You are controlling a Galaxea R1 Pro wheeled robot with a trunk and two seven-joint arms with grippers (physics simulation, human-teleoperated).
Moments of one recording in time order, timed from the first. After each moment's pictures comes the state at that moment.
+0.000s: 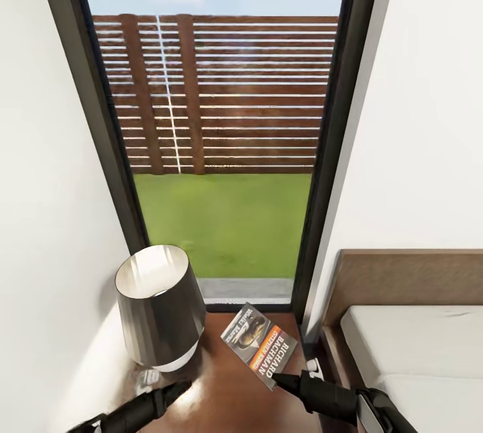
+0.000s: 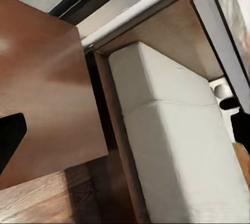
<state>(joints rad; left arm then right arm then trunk) -0.38 0.09 0.37 -0.39 0.06 0.13 -1.13 -0.42 -0.05 -0.20 -0.48 -0.19 0.67 1.15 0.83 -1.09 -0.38</state>
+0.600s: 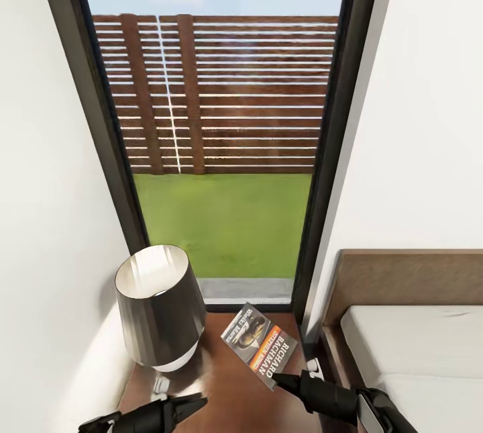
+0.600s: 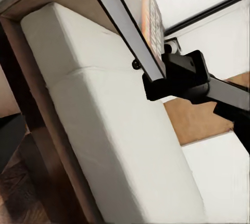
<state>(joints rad) -0.38 0.07 0.23 -0.40 0.07 0.19 -1.39 -0.42 -0.05 -0.20 -0.48 -0.19 0.67 1.15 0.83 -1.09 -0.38</state>
